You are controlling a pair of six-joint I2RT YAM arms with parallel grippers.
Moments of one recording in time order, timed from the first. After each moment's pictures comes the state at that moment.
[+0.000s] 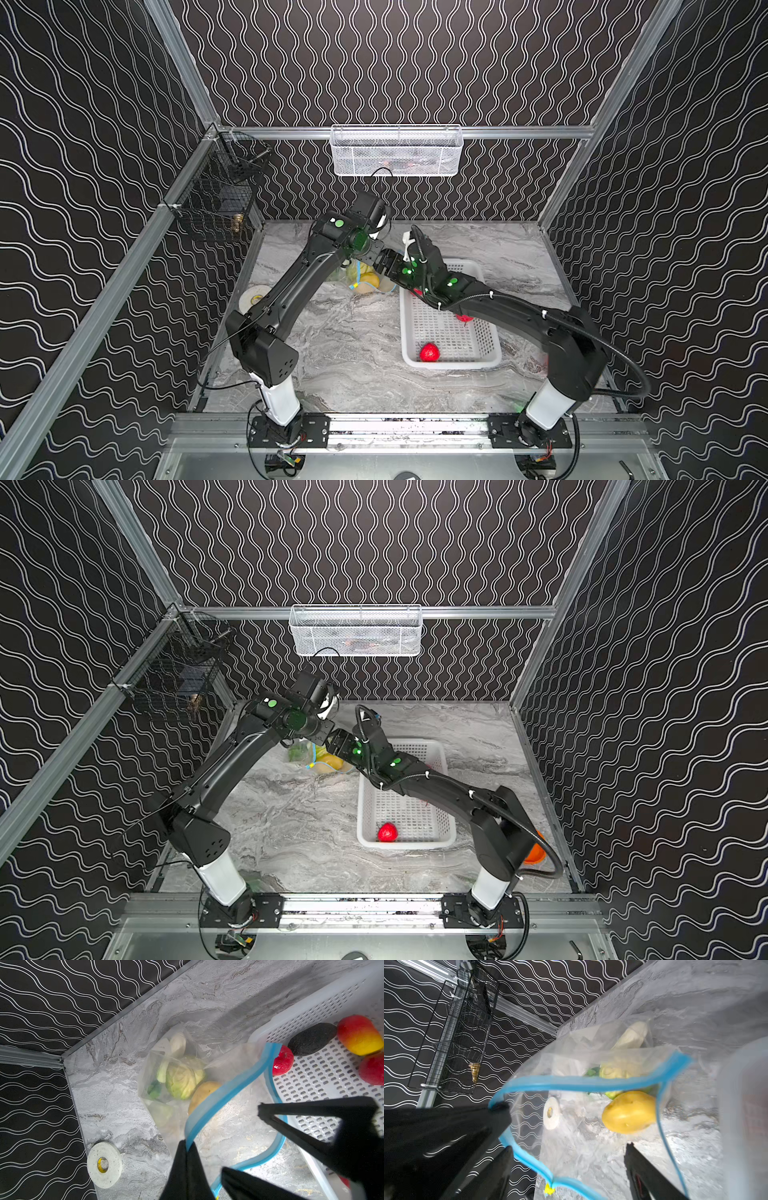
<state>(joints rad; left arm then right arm) -0.56 1.76 1.96 -1.19 -0.28 0.04 0.81 1.68 1.28 0.01 -0.03 1.02</state>
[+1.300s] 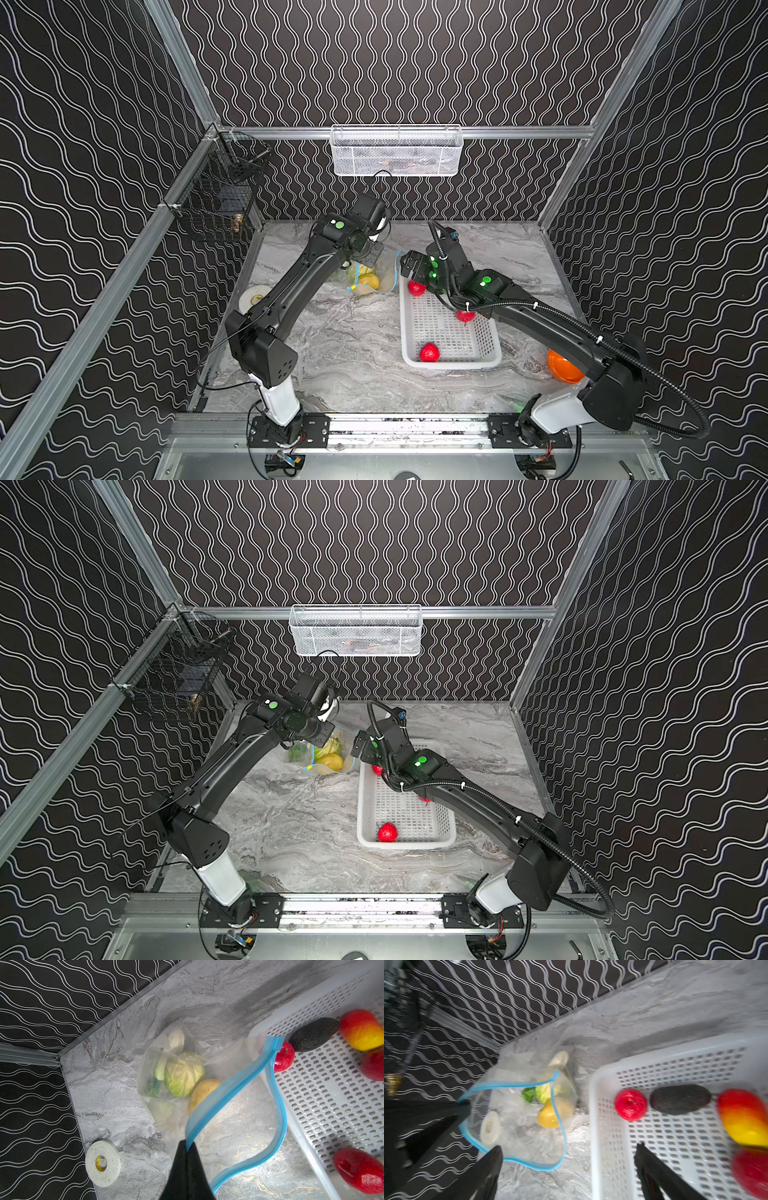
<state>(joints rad) -0.56 1.75 1.92 -1.18 -0.28 0.04 0.80 1.49 1.34 -0.49 0.29 0.86</state>
